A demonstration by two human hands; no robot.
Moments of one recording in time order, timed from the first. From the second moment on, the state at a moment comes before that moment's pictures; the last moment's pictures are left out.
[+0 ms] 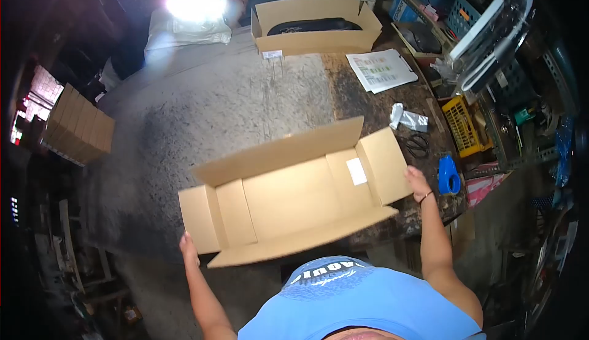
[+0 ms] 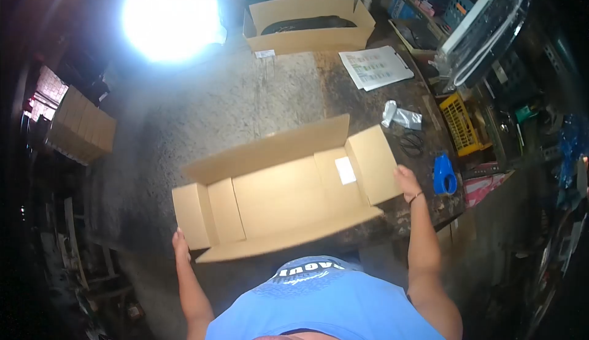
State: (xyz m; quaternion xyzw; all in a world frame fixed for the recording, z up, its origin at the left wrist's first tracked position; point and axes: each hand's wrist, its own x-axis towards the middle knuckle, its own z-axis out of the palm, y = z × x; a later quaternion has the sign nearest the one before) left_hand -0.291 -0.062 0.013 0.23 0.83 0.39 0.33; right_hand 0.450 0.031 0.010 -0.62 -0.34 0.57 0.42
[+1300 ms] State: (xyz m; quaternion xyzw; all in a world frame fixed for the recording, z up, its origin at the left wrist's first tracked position) left_hand 0.087 0.106 0.098 0.48 0.28 0.41 0.72; right_hand 0.237 0.109 0.140 -0.64 -0.54 0.40 0.38
